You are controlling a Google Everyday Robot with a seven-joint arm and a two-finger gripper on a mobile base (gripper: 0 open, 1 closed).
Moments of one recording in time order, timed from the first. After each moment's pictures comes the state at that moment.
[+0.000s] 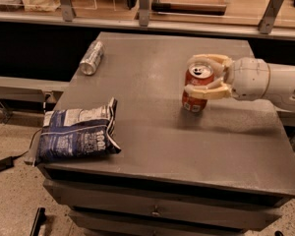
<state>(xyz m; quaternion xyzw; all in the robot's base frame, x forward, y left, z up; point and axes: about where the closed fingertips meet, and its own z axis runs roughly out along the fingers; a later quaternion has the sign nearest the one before) 0.536 -0.117 0.928 -0.55 0.44 0.34 0.63</state>
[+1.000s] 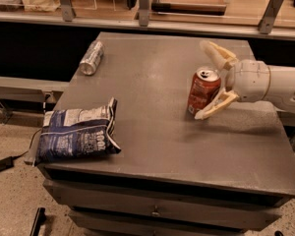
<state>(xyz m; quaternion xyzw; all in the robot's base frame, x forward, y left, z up) 0.536 -0.119 0.921 -0.56 0.44 0.33 0.62</state>
